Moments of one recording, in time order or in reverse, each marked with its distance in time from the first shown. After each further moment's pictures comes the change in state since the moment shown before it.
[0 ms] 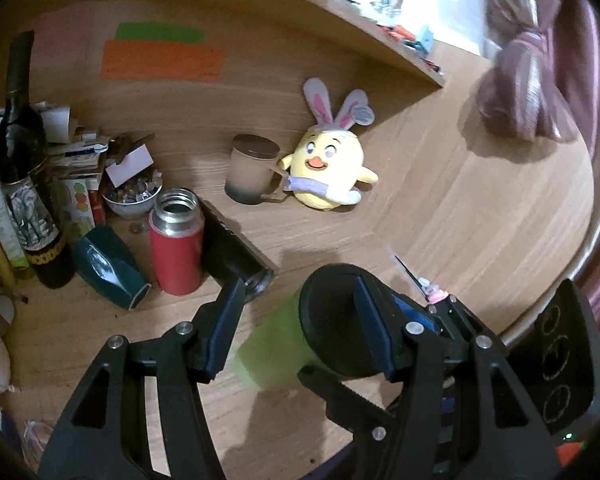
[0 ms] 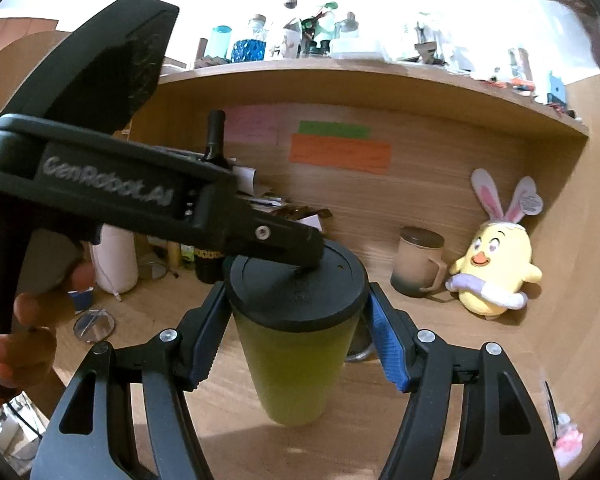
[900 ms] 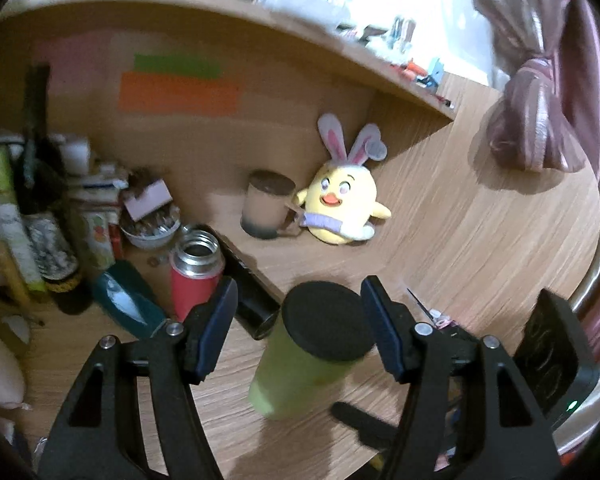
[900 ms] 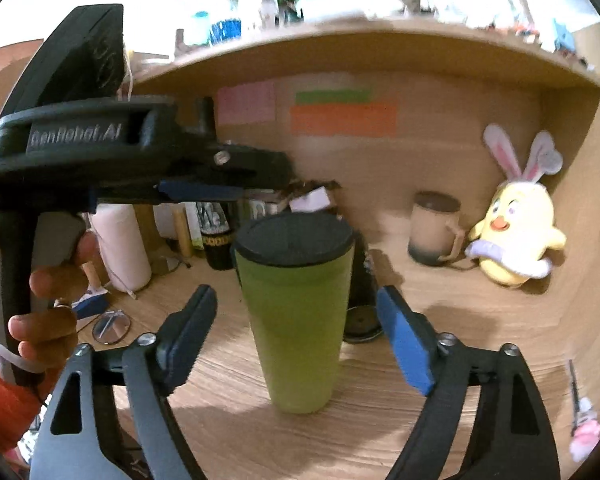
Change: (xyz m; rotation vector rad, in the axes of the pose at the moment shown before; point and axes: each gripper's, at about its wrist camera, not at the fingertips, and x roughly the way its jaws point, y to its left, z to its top) left arm -0.022 -0.001 0.010 0.014 -0.131 0.067; right arm -0.008 -0.021 0.008 0.090 0.082 0.079
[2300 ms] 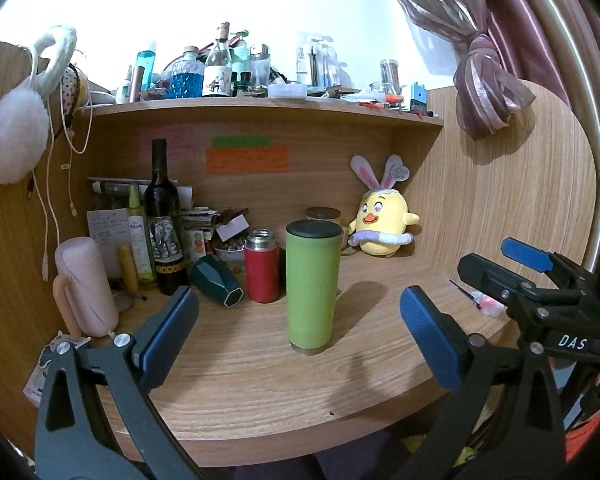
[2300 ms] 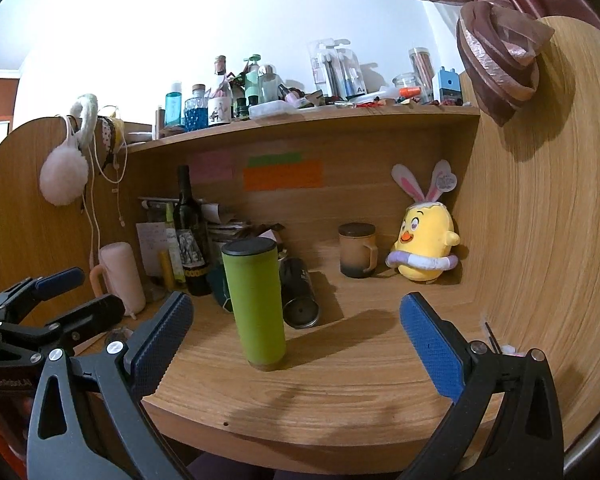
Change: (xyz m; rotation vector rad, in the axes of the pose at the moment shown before) left arm -0.109 -0.100 -0.133 0.135 -0.283 0.352; right arm -0.138 -0.009 -0.031 0.095 -0.159 -0.164
